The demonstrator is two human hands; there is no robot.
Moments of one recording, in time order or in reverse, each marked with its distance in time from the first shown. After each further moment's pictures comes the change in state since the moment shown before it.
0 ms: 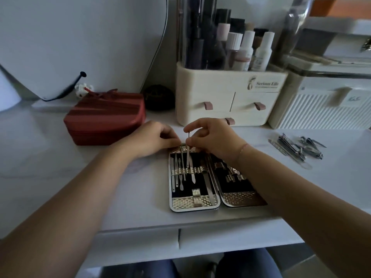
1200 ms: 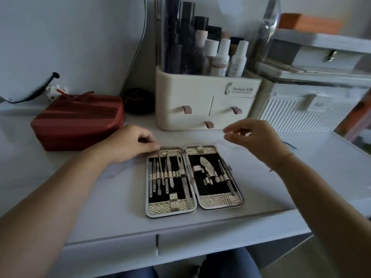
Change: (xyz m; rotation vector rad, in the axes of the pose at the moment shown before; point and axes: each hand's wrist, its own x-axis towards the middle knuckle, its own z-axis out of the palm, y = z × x) left_hand 0.003 -0.003 0.001 0.029 -0.001 0.037; right_hand -0.040 0.042 -0.100 -0.381 0.281 -0.104
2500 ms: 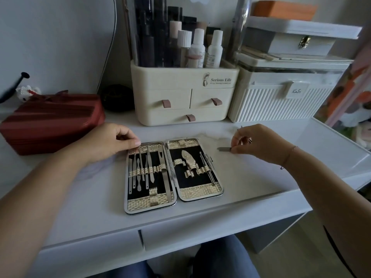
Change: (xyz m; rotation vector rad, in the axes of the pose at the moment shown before) left_hand -0.002 0.001 0.001 -0.013 0.028 -0.010; right_hand -0.021 0.050 -0.032 -0.248 -0.245 0.047
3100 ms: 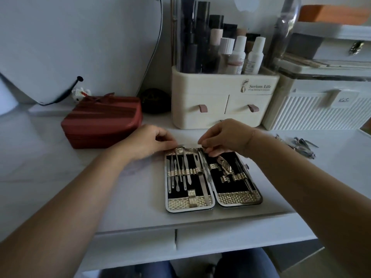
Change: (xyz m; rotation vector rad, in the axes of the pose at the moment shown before) left_hand -0.004 0.003 -0.001 -0.151 -0.039 -0.041; right_hand 0.066 -0.123 0.041 0.776 -0.325 0.255
